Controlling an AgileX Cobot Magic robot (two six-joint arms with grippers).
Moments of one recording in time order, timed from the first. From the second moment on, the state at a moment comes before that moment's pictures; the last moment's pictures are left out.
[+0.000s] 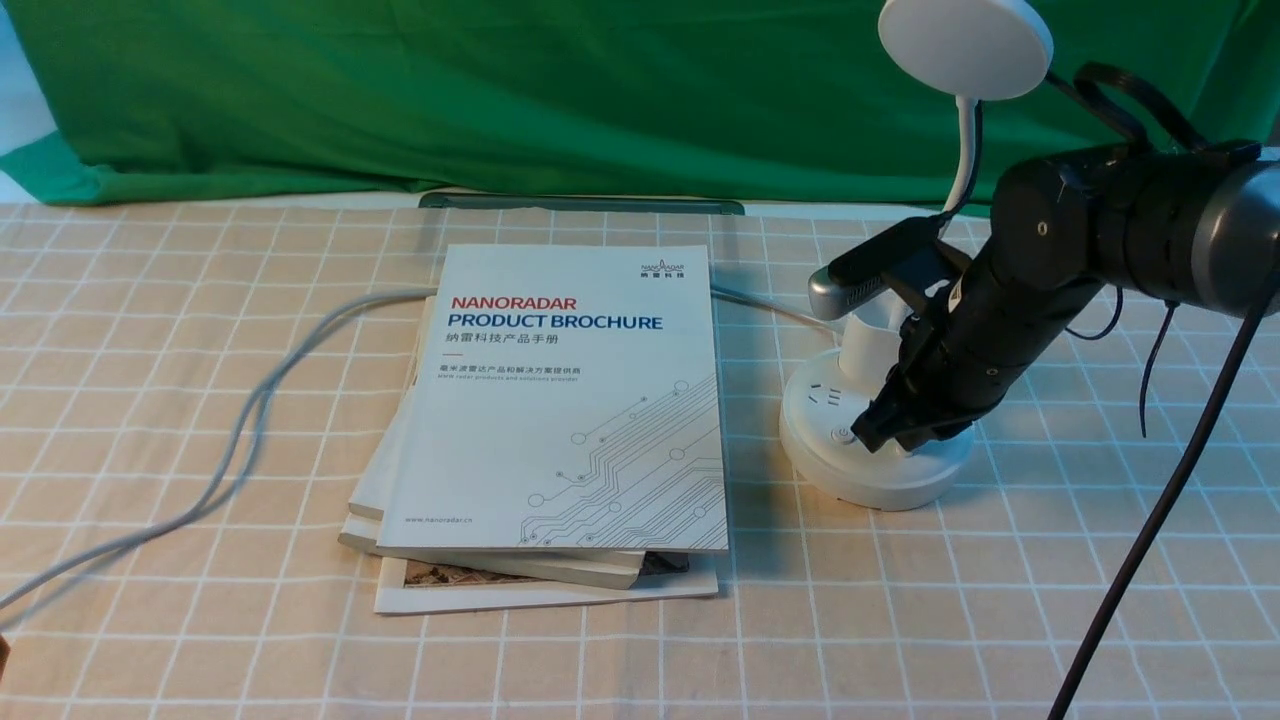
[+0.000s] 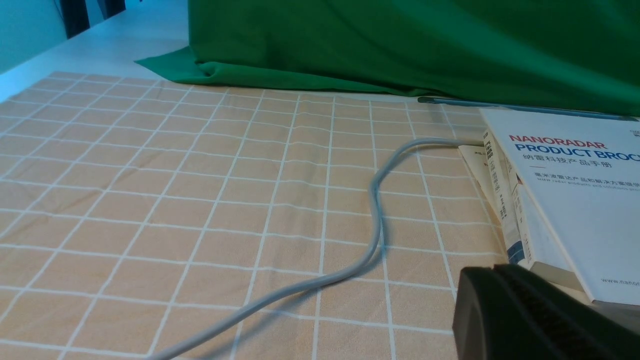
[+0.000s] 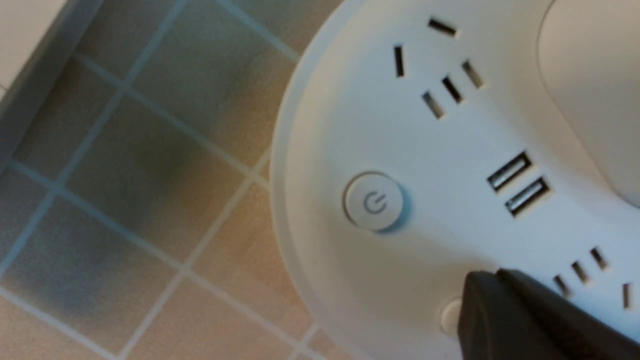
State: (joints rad) right arm 0.37 1.97 -1.40 0.06 0.76 -0.33; left arm 0.03 0.00 0.01 -0.05 0.22 -0.02
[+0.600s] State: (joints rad) right arm 0.37 1.95 -1.34 0.06 0.72 -0.33; left arm 0.03 0.00 0.01 -0.05 0.22 -0.02
